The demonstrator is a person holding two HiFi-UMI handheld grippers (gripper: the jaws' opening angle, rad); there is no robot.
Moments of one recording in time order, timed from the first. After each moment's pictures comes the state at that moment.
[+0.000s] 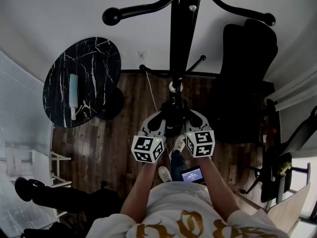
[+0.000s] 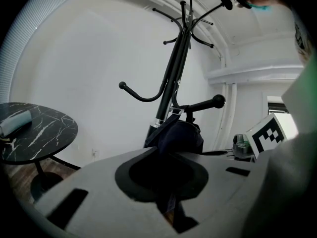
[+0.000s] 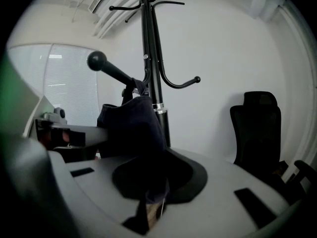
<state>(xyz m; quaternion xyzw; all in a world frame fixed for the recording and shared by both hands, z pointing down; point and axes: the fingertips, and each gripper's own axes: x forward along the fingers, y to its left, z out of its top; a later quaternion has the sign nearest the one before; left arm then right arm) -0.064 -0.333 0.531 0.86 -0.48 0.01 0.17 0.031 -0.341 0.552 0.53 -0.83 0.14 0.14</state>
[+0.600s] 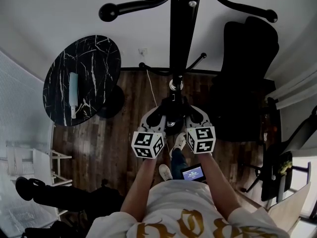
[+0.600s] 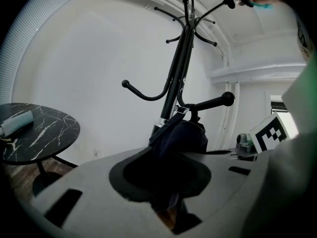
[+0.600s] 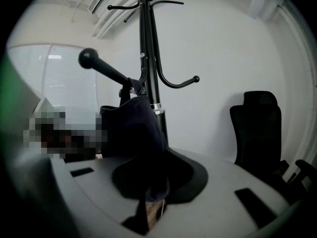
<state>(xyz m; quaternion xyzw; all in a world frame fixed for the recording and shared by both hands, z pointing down) -0.069 -0.345 0.536 0.85 -0.49 0.01 0.17 0.033 -0.351 0.553 0.53 -0.83 0.14 0.13</state>
